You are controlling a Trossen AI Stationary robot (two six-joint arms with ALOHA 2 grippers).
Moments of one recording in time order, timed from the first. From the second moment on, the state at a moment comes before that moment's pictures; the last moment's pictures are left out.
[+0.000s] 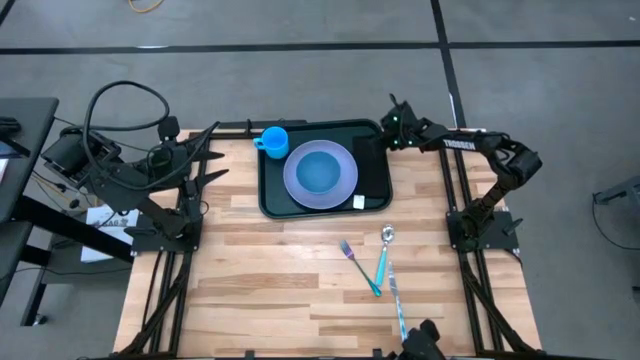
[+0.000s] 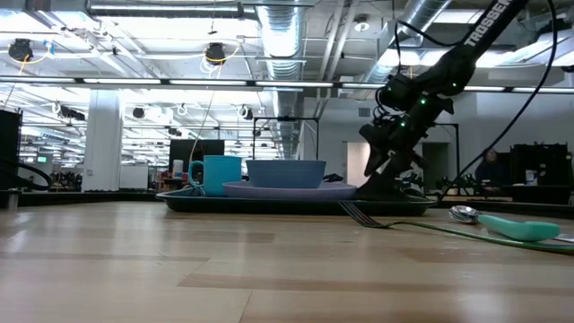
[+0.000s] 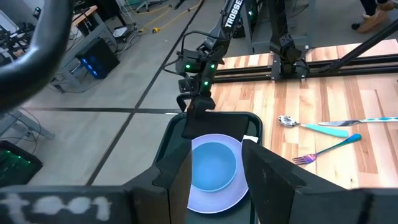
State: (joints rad) left arm -0.57 1.37 2.24 -1.57 -0.90 -0.26; right arm -0.85 1.62 0.87 -0.11 -0.15 0.17
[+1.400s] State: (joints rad) left arm -0.53 0.56 0.96 -0.71 -0.51 -0.19; right arm -0.38 1.13 0.89 -0.76 0.10 0.45
